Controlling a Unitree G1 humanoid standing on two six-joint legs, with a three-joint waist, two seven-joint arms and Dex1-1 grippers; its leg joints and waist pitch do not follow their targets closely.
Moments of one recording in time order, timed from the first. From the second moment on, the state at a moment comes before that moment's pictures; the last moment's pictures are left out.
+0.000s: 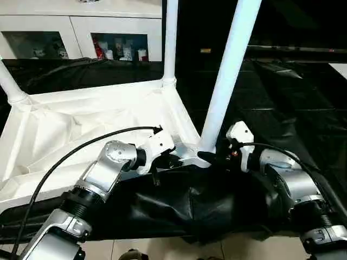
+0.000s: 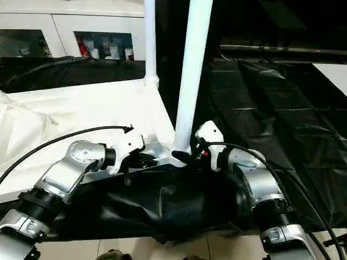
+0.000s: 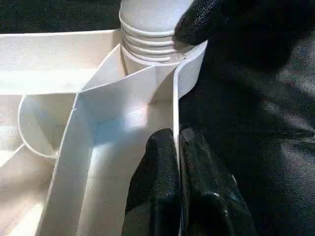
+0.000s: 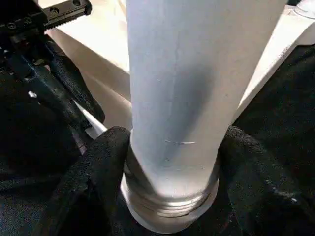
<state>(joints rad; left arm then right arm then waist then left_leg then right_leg) -0.54 0.33 -0.34 0.39 0.03 0.26 -1.00 -0.45 -0.37 0.14 0.47 0.15 0.10 0.94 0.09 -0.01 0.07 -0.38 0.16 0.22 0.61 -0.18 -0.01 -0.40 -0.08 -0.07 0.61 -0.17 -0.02</state>
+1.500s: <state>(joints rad) -0.58 0.35 -0.30 0.46 -0.02 0.20 -1.17 -0.49 -0.40 0.16 0.44 0.19 0.19 1.07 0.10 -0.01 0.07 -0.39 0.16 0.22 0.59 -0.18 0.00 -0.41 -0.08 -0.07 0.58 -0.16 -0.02</state>
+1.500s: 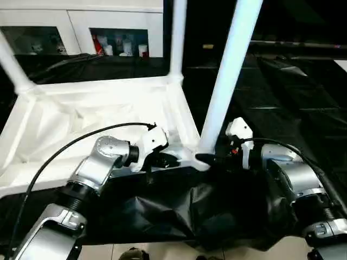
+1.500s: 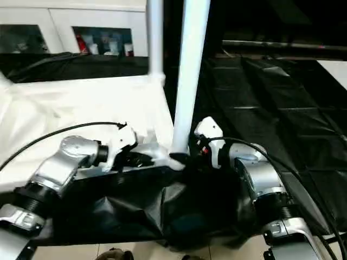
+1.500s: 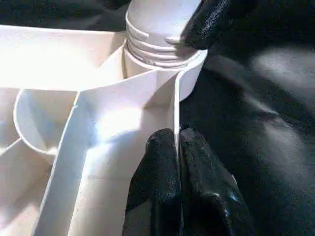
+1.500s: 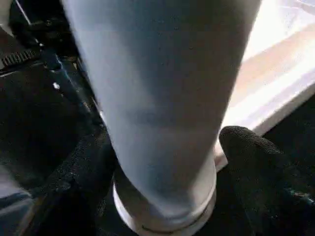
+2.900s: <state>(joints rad) -0.72 0.10 -0.27 0.69 0.09 0.28 -0.72 -0.59 -0.08 -0.03 0.67 0.14 0.16 0.33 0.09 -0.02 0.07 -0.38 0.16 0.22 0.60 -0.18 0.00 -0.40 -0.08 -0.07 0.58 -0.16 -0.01</state>
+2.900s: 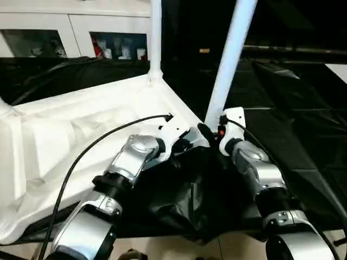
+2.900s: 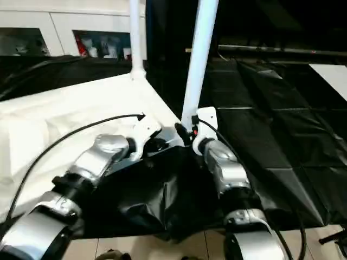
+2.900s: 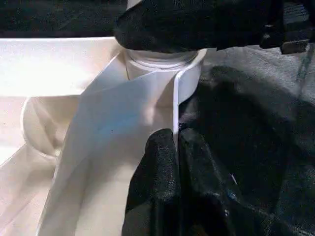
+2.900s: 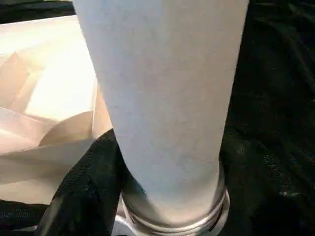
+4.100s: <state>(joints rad) -0.61 0.36 -0.31 0.51 -0.01 0.20 -1.22 -0.50 -0.43 0.16 0.47 0.20 0.18 1.16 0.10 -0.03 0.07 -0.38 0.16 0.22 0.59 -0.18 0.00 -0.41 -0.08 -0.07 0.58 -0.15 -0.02</state>
